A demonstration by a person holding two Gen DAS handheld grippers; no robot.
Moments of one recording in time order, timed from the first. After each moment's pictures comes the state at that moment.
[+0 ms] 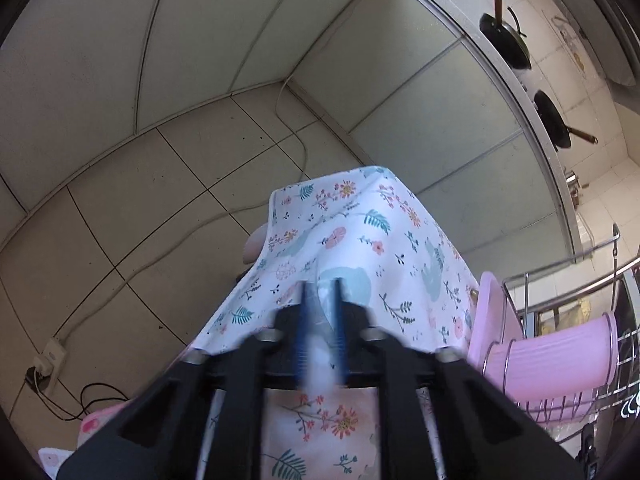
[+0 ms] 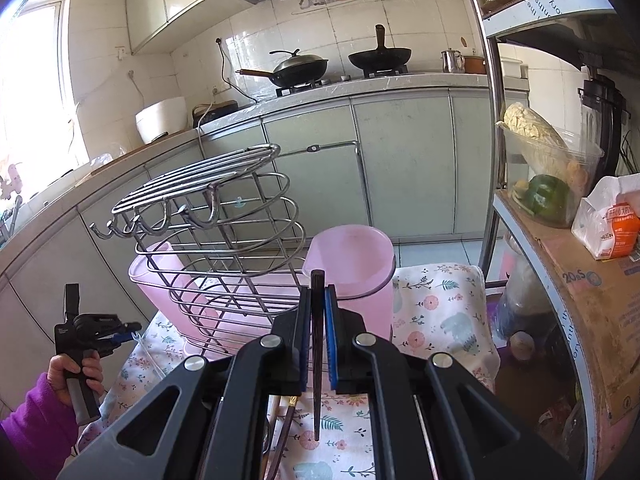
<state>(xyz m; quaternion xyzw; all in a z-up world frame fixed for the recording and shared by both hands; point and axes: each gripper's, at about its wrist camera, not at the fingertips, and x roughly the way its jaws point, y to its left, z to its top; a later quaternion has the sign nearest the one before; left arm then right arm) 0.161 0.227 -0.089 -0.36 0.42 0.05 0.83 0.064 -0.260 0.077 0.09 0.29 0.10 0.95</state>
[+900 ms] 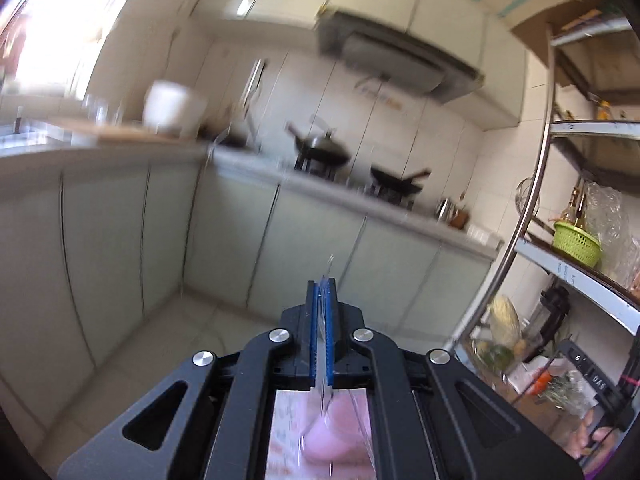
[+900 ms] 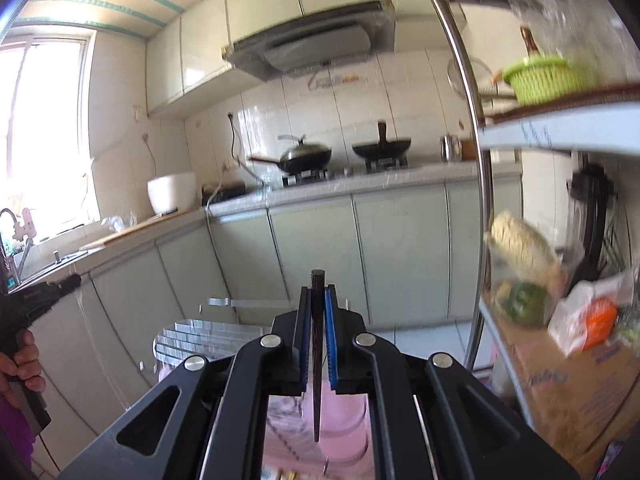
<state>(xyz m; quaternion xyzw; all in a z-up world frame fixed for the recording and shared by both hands) 0.092 0.108 0.189 -0.14 0.12 -0.05 0.98 0.058 -0.287 0.204 0.08 0.13 0.09 0.98</state>
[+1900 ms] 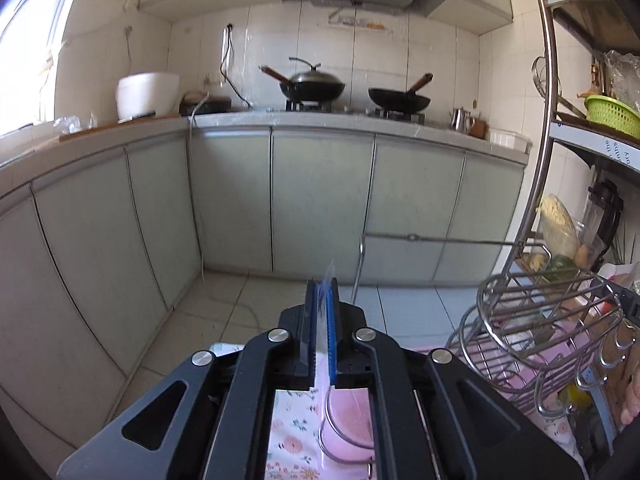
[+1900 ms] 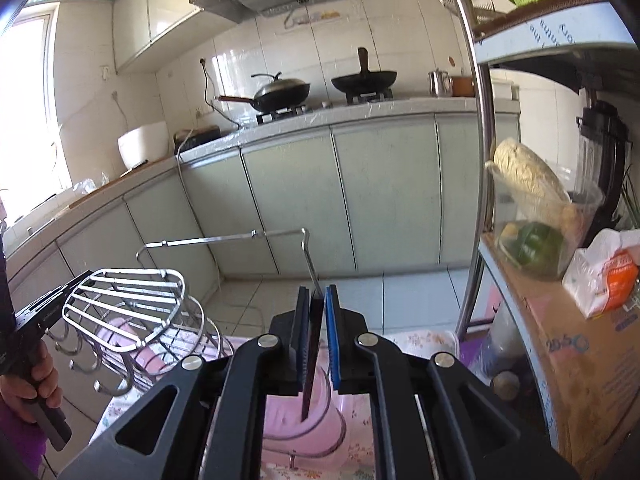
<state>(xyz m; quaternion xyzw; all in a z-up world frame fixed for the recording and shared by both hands) 0.170 0.040 0.088 -0.02 0.23 -0.03 0.97 0.136 -0.300 0.114 0.09 0.27 0.08 0.96</state>
